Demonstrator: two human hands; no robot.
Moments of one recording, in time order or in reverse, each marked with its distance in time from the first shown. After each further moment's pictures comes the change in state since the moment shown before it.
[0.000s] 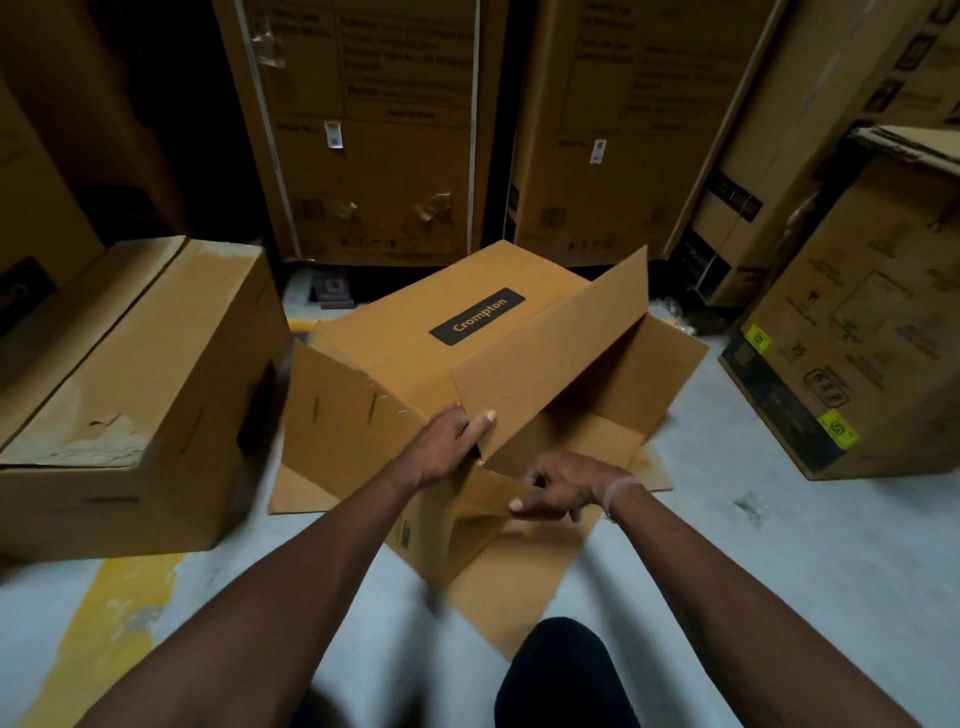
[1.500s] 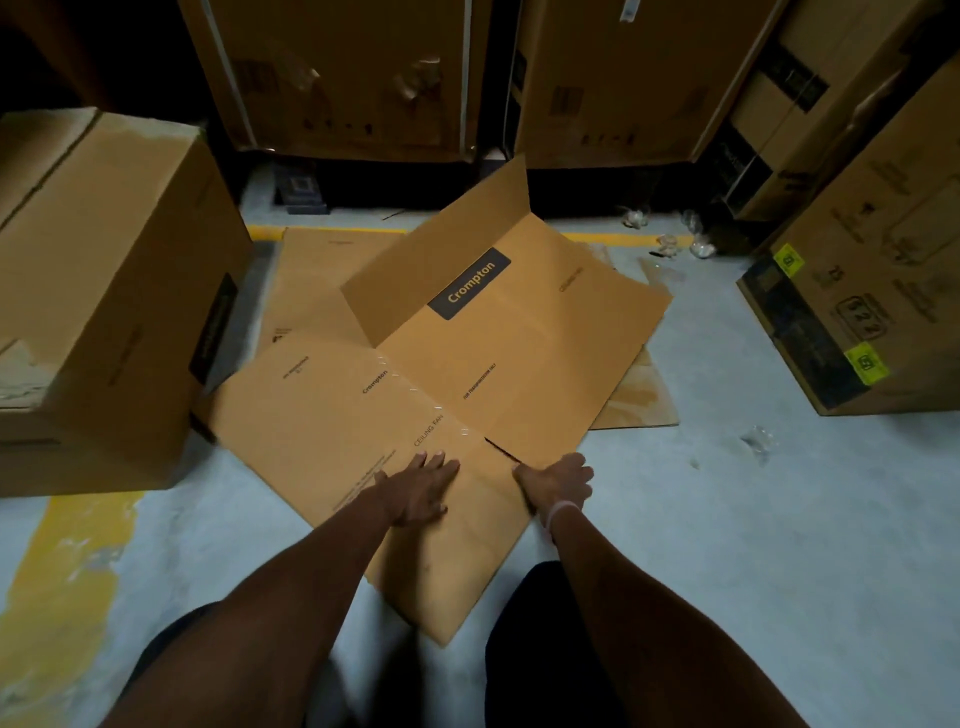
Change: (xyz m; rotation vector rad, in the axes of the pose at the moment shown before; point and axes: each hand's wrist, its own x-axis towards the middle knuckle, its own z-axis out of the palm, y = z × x) left_hand -0.016 -0.150 0.095 0.625 -0.658 -0.111; right_hand 0.090 0.062 0.144 0.648 0.625 0.805
